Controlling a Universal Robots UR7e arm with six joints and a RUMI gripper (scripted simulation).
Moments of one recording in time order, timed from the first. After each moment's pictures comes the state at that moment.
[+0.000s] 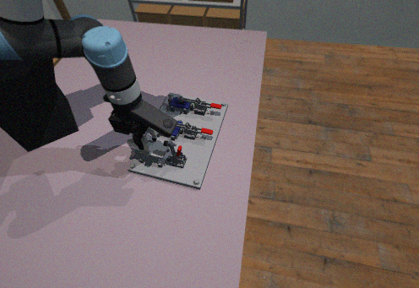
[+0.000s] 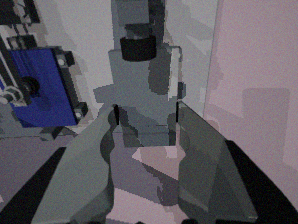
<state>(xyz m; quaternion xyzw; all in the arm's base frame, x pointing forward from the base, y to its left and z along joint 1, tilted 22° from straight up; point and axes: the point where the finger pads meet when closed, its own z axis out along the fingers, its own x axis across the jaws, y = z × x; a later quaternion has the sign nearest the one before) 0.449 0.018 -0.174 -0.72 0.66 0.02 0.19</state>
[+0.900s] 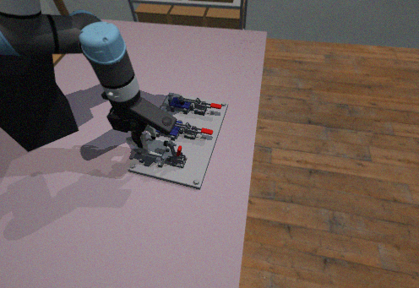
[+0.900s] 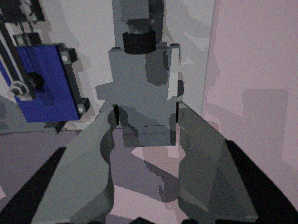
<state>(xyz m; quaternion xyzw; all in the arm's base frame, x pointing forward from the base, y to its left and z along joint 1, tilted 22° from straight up) 0.446 0.015 -0.166 -0.72 0.66 0.02 0.19</state>
